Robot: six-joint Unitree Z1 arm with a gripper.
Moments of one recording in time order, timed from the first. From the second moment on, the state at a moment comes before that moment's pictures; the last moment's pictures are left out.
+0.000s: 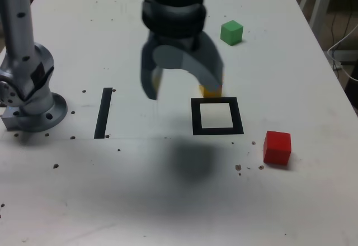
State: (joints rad) arm -0.25 1.84 -1.53 1.41 0.01 -0.11
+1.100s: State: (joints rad) arm -0.29 2.25 -2.07 1.52 -0.04 -0.10
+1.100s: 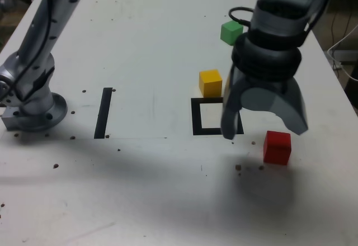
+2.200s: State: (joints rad) arm -0.22 2.46 -2.25 1.55 -0.13 0.00
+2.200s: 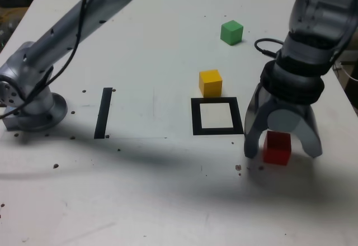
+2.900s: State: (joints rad) arm -0.22 2.49 -2.29 1.56 -0.12 0.00
